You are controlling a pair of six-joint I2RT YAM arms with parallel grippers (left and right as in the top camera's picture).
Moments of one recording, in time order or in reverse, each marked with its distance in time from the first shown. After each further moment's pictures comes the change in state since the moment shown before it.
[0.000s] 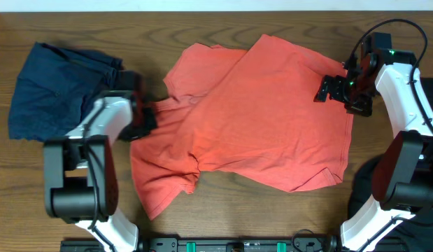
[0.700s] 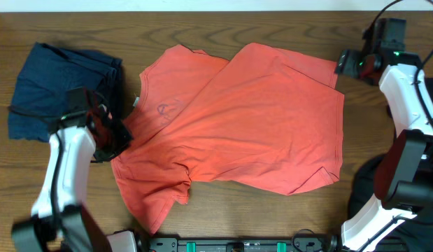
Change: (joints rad) left arm 0.190 -0.380 -0.113 -0.174 0.237 0.055; right arm -0.036 0.005 -0.008 0.476 0.183 -0.002
